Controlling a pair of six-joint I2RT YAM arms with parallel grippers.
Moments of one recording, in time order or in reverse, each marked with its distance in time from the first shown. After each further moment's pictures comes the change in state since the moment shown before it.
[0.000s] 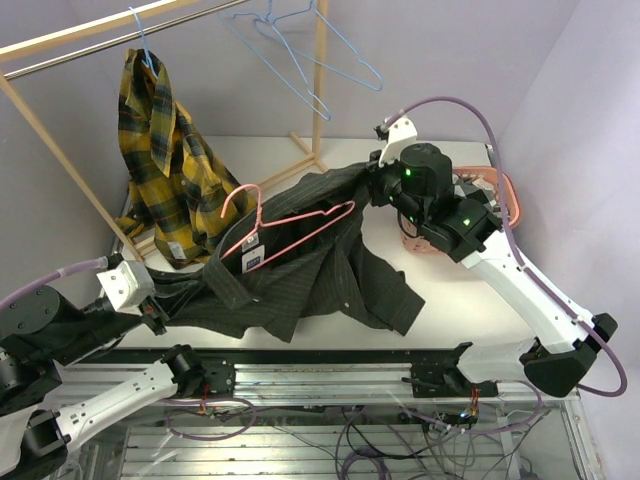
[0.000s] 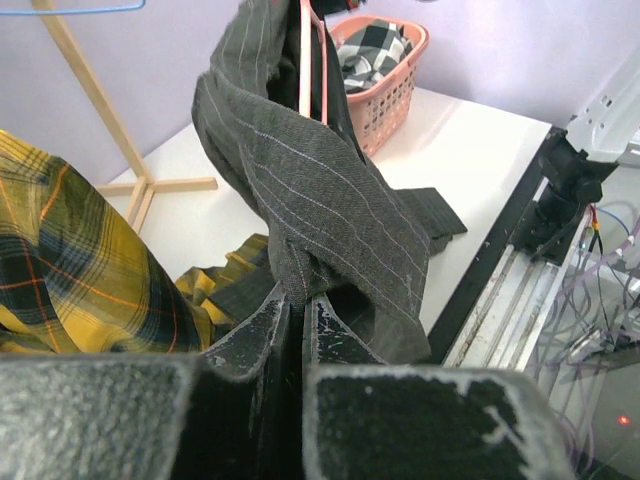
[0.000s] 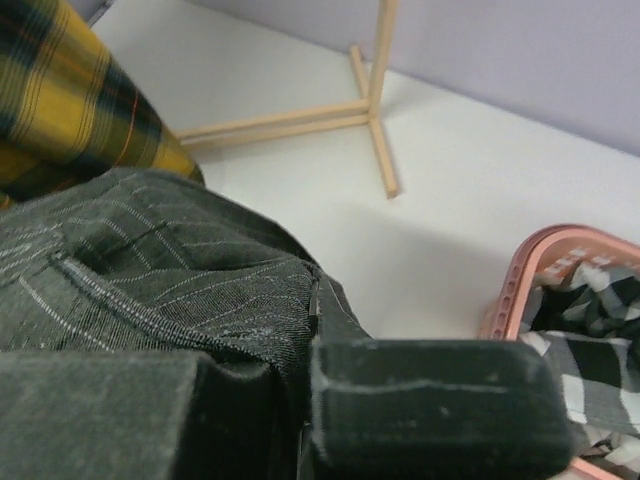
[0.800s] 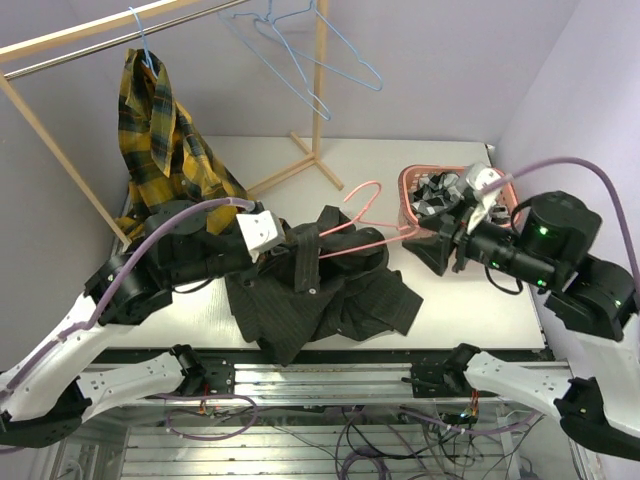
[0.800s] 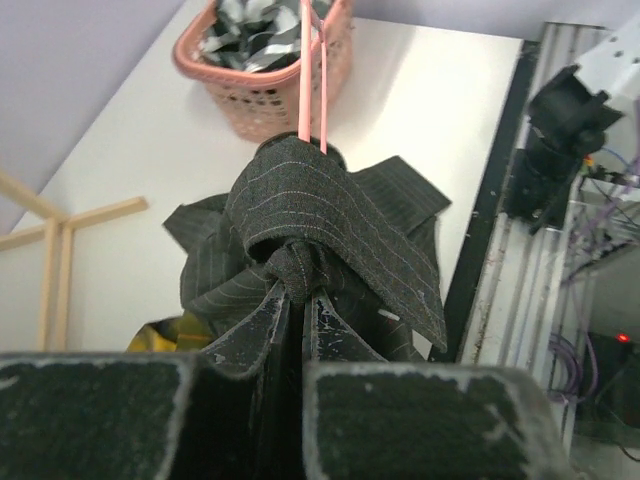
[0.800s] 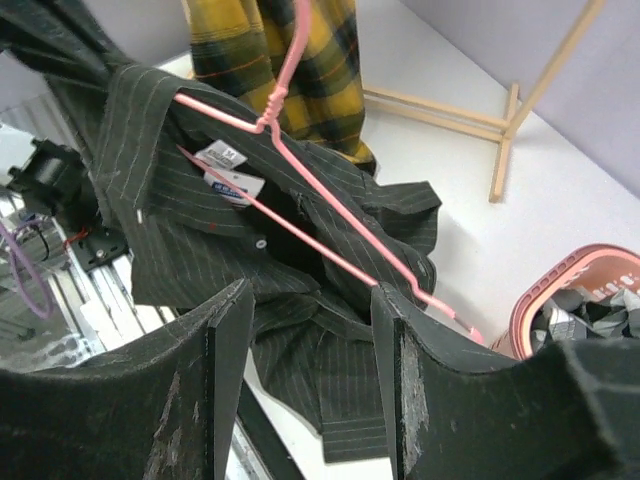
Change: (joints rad) left arm 0.000 0.411 -0.024 0.251 0.160 0.129; right arm -0.006 -0.360 0.120 -0.455 -0.486 -0.157
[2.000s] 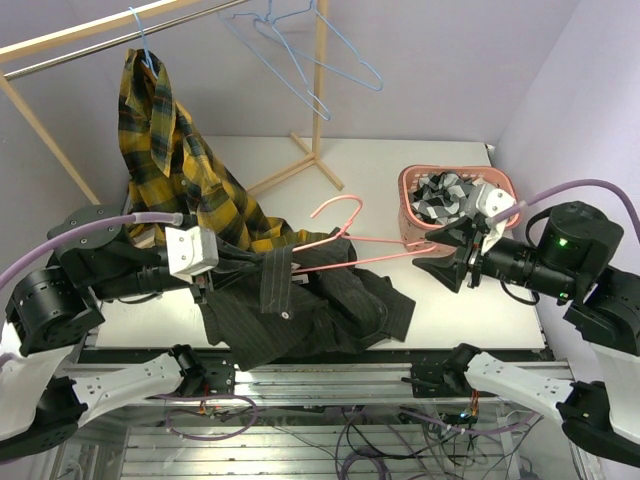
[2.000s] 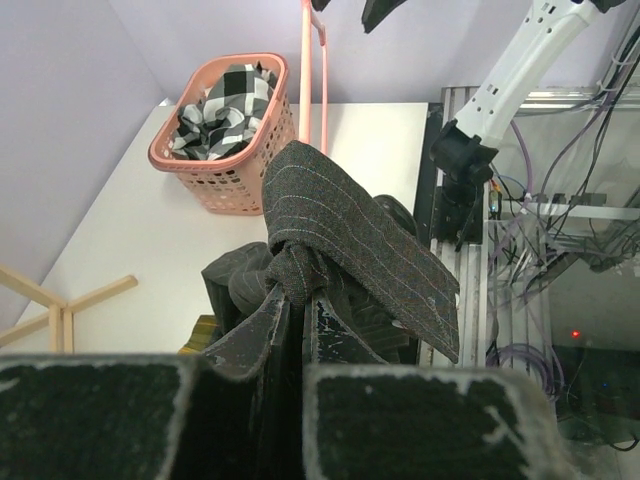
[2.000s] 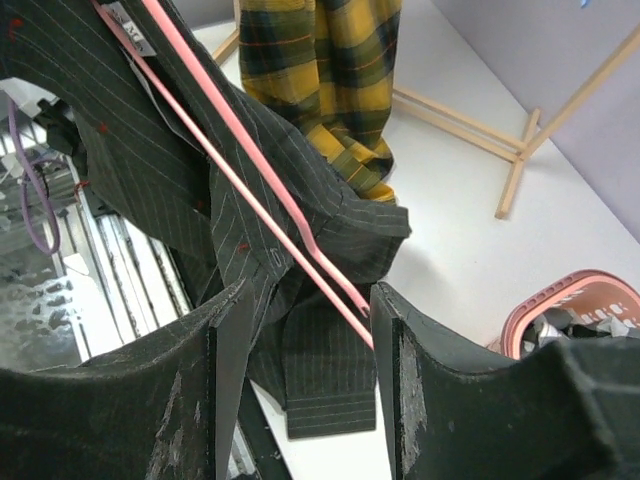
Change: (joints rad) left arm 0.000 0.009 0.315 -0.216 0.218 0.035; right arm 0.000 -0.067 0.050 -0.112 -0.119 -0.151
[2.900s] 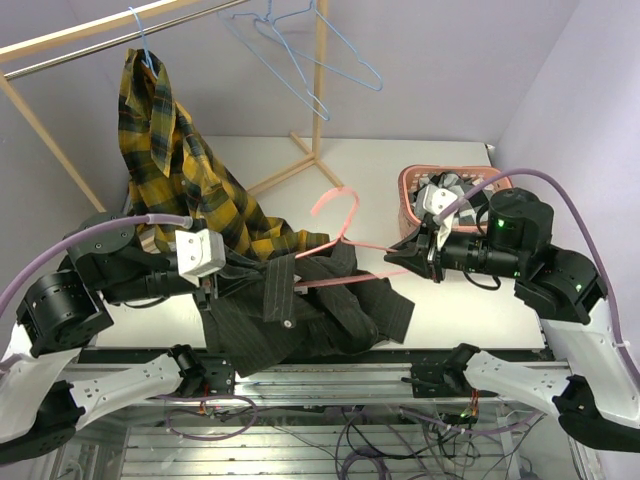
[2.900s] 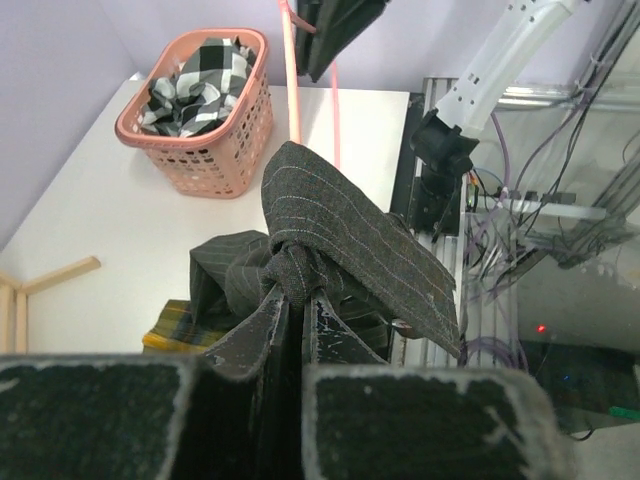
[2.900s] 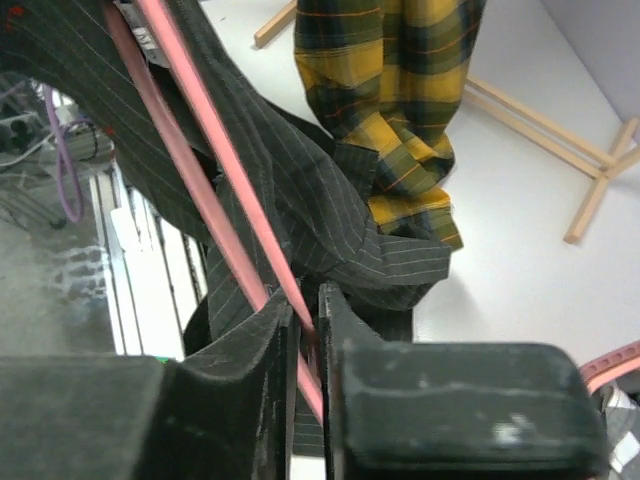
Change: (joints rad) left arm 0.000 -0.051 -0.097 0.022 0.022 -0.060; right arm 0.000 0.048 -0.172 0.126 -0.150 -0.040
